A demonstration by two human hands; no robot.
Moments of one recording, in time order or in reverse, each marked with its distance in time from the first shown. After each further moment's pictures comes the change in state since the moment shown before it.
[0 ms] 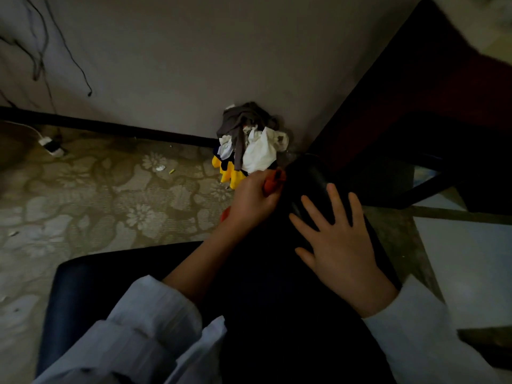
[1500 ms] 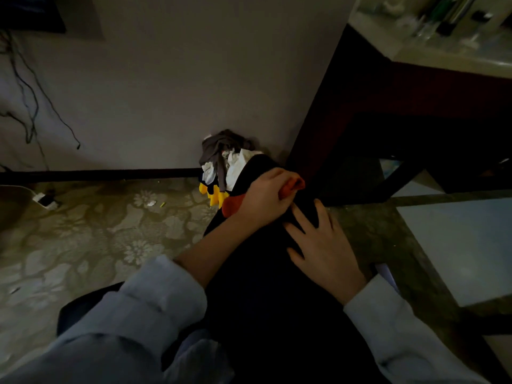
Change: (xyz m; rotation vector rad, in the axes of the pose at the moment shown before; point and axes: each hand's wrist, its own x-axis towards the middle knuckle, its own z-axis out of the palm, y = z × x) left_hand -0.016 0.086 0.023 0.161 -0.130 0.451; right_hand -0.069 0.008 -0.024 0.099 0.012 0.144
